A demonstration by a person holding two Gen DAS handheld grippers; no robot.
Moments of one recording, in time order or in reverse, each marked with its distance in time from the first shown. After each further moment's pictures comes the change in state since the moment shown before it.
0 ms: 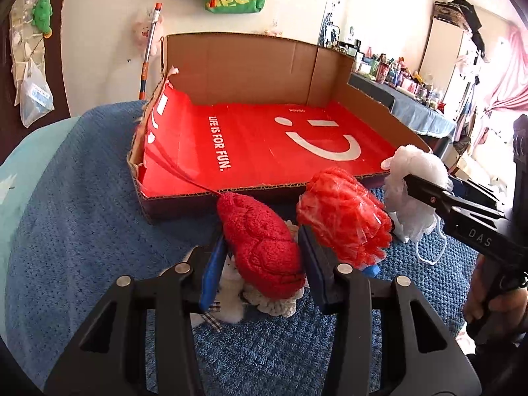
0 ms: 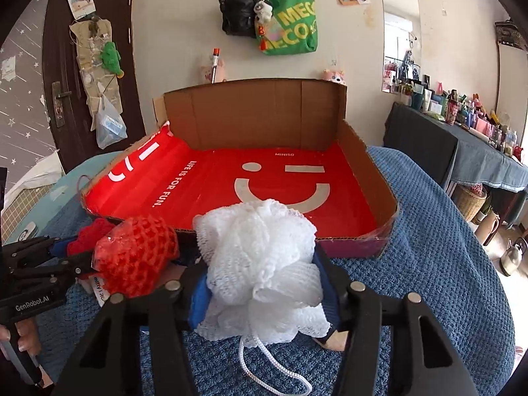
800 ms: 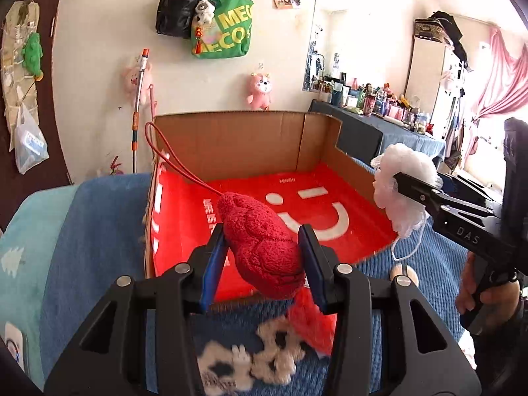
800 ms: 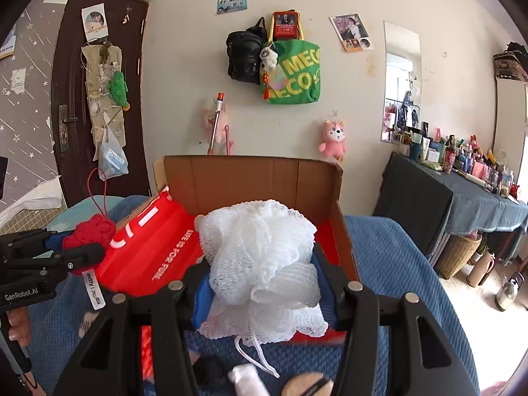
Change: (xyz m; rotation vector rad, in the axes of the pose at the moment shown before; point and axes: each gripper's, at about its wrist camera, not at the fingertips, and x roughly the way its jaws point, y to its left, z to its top) left arm -0.029 -0.002 0.084 0.070 -0.151 -0.032; right arm -0.016 -0.006 0.079 -0.058 -0.182 -0.012
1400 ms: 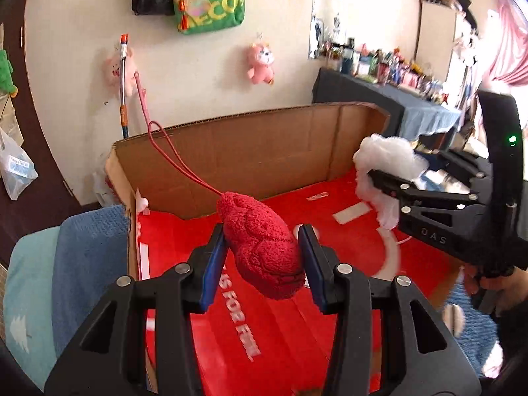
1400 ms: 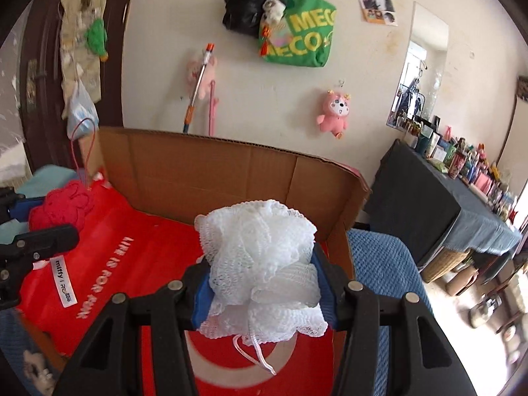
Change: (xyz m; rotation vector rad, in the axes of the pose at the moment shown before) left arm 0.135 0.021 0.078 0.090 0.169 0.057; right arm 0.150 -0.009 0.055 -0.128 0.209 -0.096
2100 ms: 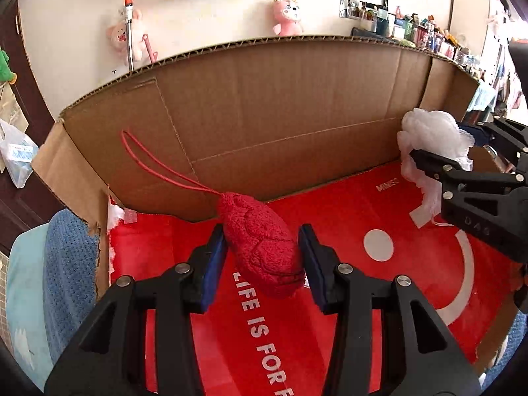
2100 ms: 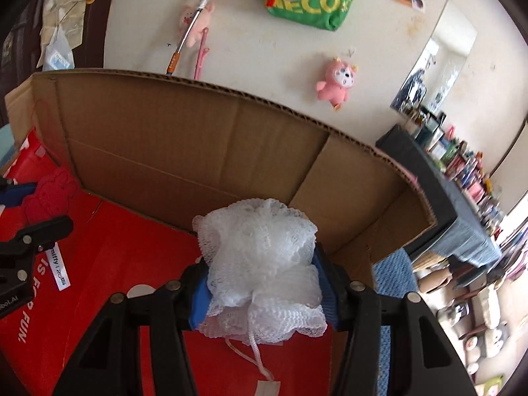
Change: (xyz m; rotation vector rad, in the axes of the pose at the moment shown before) left arm 0.098 0.021 0.009 -0.025 0.168 0.092; right arm 0.093 0.006 0.018 -0.090 0.192 -0.085
